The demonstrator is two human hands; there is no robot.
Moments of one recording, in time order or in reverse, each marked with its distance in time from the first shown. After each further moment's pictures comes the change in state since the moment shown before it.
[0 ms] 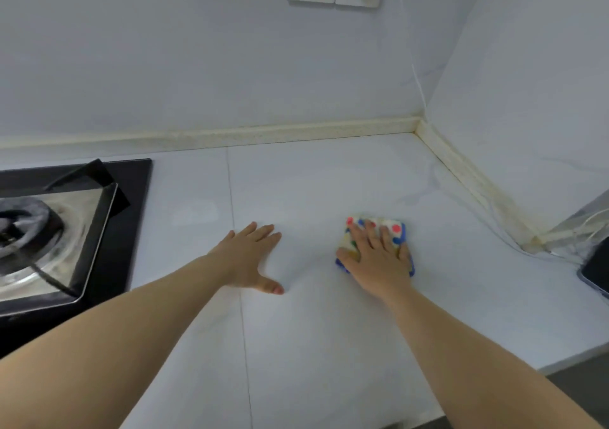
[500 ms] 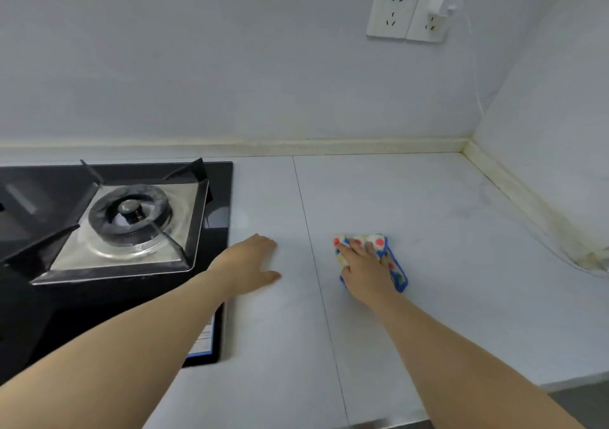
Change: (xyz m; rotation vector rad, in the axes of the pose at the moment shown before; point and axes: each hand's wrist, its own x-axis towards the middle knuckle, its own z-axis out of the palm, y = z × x) left_hand -0.098 -0.079 0.025 -0.208 0.210 -0.150; right_hand -0.045 -0.116 0.028 -0.062 0.004 -0.244
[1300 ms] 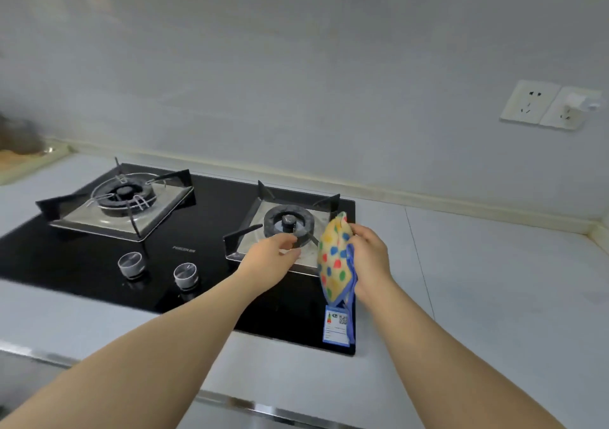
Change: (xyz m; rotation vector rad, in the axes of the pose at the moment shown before) left_hand -0.170 -0.103 -0.065 -0.625 0.446 -0.334; right_hand -0.065 -0.251 -0.061 1.474 0.056 0.039
